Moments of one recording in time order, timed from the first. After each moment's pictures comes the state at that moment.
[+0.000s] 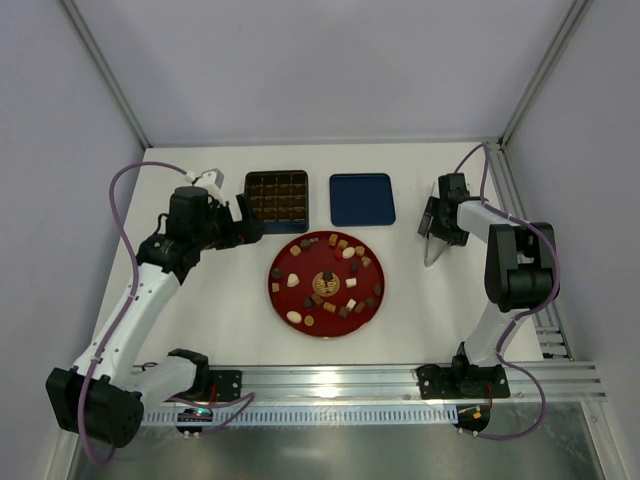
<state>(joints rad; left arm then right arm) -0.26 1.06 1.00 -0.56 0.14 -0.42 0.03 1.81 1.11 -0.40 0.19 0.36</state>
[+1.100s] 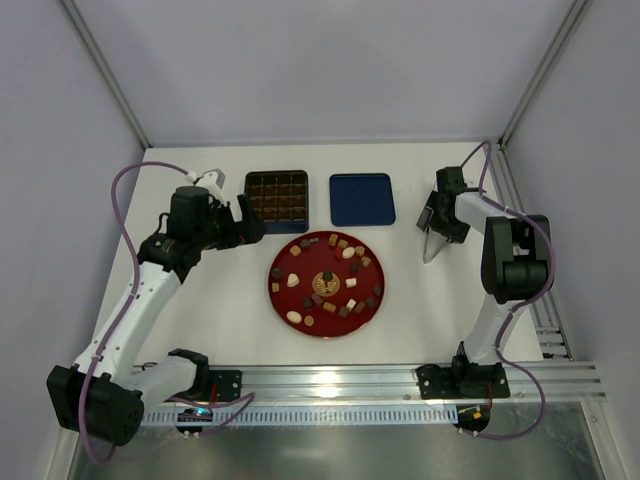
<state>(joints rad) -0.26 1.07 1.00 -0.56 0.15 -0.42 0.03 1.87 1.20 -0.48 0.22 0.48</state>
